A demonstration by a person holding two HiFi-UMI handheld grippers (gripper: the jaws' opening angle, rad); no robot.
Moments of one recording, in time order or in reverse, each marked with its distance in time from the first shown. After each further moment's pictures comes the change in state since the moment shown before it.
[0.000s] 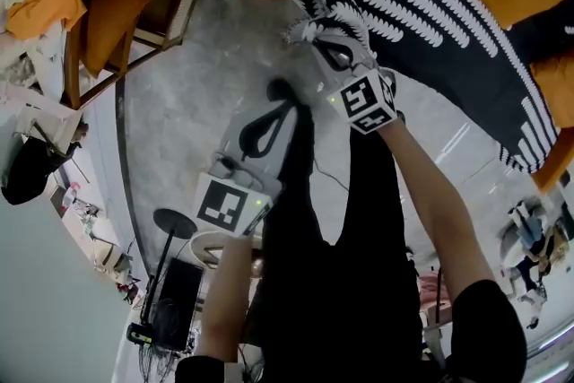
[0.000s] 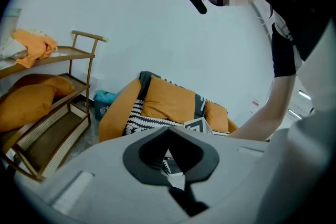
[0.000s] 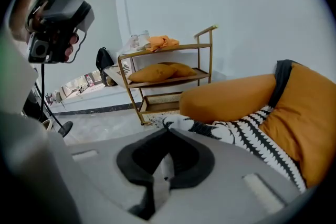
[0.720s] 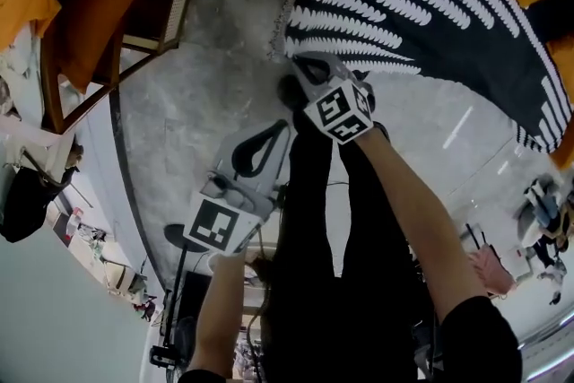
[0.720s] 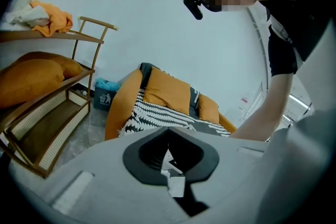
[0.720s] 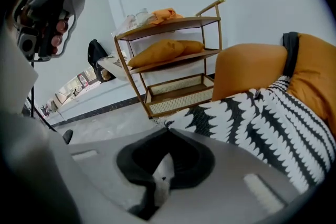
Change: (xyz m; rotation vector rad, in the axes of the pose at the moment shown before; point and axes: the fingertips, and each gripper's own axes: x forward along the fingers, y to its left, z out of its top) left arm -0.055 0.065 -0.091 -0.026 0.045 -0.103; right arm 0.109 0.111 -0.055 0.139 0.098 0.005
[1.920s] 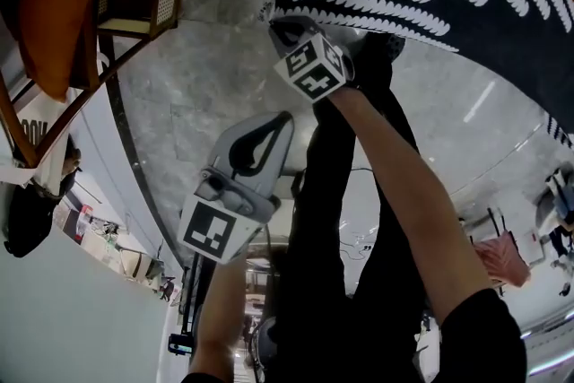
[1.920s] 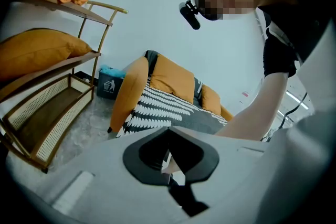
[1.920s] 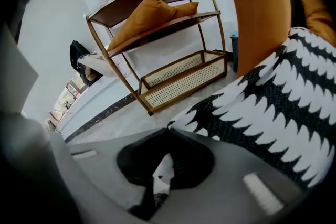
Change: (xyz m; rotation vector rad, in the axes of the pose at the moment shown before) left arm 0.029 0.049 -0.077 -0.022 0.077 -0.018; right arm 0.155 0.007 -0.054 0.187 0.048 0.050
